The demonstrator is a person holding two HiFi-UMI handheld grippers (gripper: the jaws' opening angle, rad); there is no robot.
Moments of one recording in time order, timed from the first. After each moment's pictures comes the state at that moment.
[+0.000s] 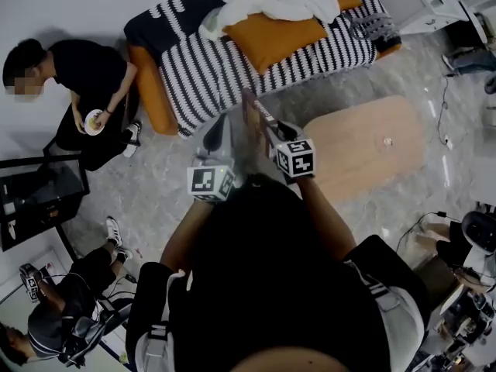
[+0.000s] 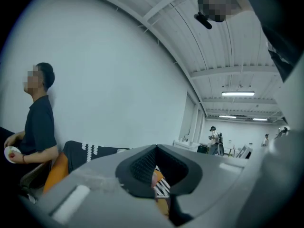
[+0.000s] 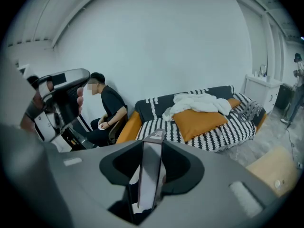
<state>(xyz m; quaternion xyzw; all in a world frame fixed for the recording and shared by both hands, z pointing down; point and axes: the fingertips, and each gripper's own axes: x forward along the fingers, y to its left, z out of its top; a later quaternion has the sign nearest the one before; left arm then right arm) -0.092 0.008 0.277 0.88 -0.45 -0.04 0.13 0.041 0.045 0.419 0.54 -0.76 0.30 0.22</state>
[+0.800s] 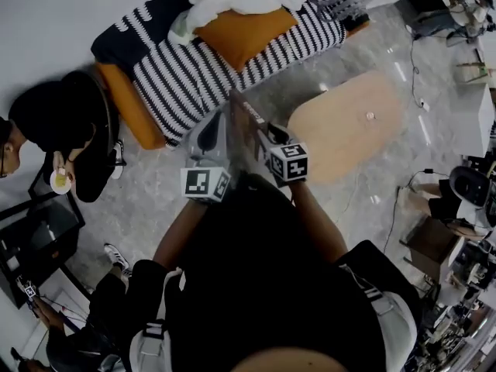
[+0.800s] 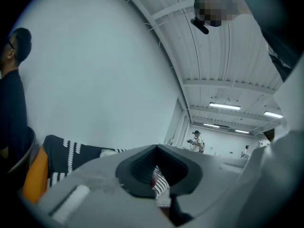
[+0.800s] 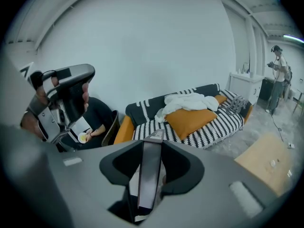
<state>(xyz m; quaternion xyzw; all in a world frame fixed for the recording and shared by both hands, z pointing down) -0.107 -0.034 0.257 0.92 -0.36 -0.08 0.16 0.009 0.038 0.402 0.61 -0.70 0.32 0.19</state>
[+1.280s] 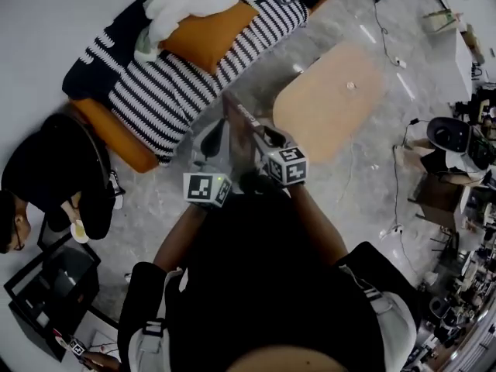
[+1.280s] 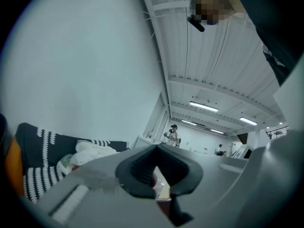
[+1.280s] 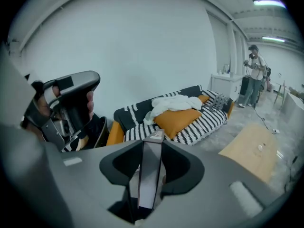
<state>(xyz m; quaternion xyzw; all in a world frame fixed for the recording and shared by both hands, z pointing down) -0.073 -0.011 0.263 0.96 -0.22 -0.06 0.18 0.014 0.068 0.386 0.68 -0.63 0.33 0.16</state>
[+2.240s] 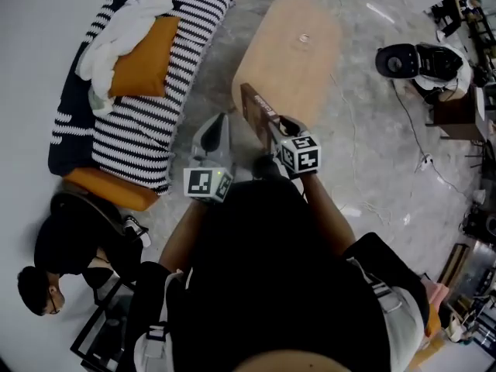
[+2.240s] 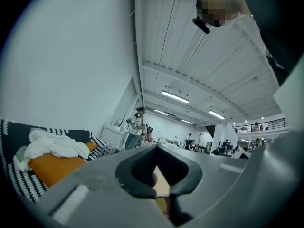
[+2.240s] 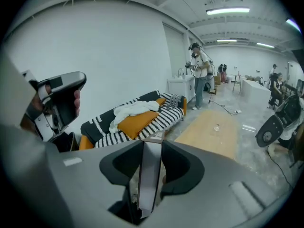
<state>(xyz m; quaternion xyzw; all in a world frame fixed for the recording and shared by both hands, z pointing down) 0.089 0.137 0.253 0.99 -0.04 -0.02 0.15 0.172 0.265 0.393 0.81 -0.48 0.34 0.08</state>
